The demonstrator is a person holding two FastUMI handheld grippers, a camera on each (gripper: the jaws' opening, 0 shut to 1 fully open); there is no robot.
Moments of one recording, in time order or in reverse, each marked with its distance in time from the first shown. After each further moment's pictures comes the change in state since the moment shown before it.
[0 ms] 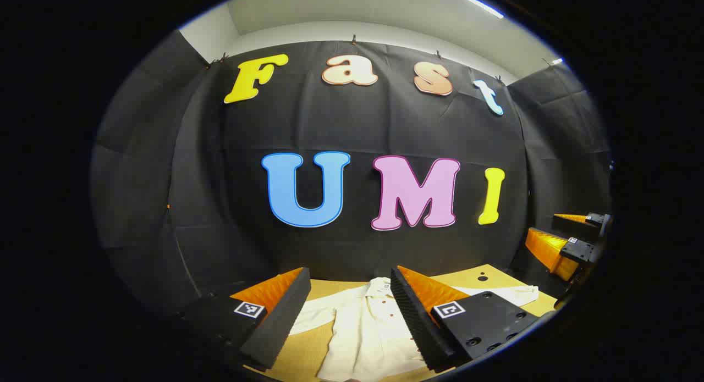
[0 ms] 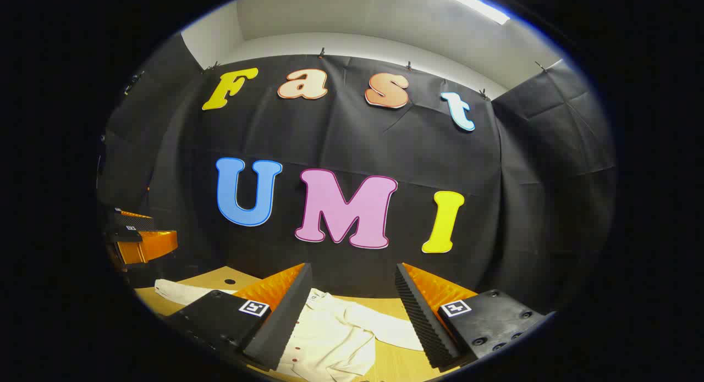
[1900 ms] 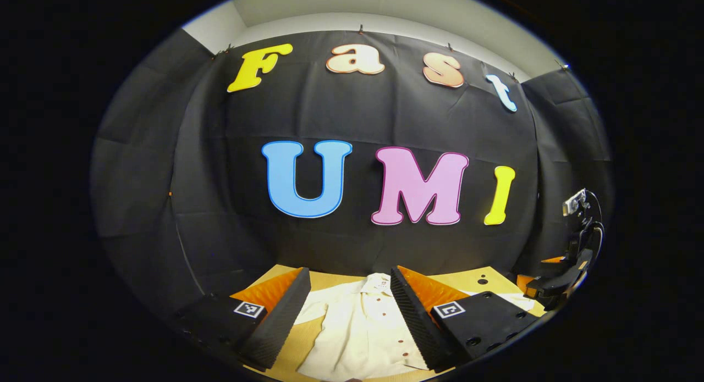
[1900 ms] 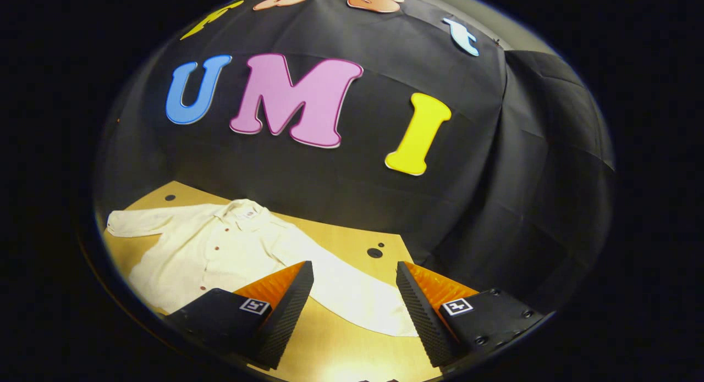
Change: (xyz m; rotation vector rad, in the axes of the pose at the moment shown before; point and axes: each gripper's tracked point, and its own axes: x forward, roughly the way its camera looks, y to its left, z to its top) left arm 0.028 -0.034 -0.005 -0.031 0.065 0.047; right arm 0.081 -0.172 -0.201 -0.156 0.501 -0.123
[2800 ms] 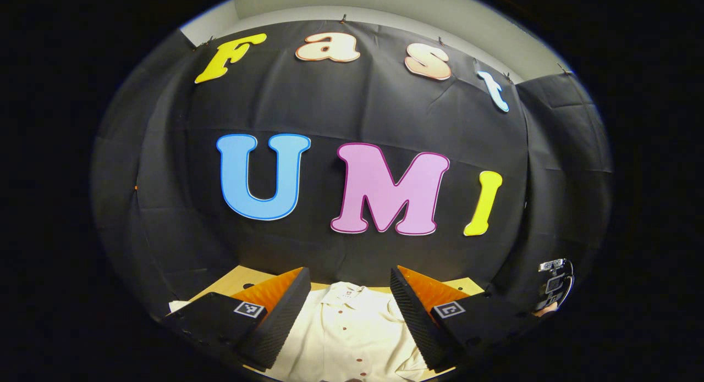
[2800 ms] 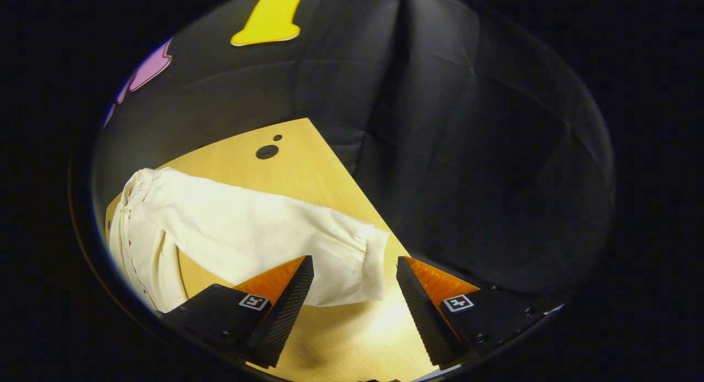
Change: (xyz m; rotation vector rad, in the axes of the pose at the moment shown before) left arm 0.076 -0.089 0.015 -0.043 0.019 -0.090; right arm 0.097 -0.155 -0.229 0.397 0.594 -0.301
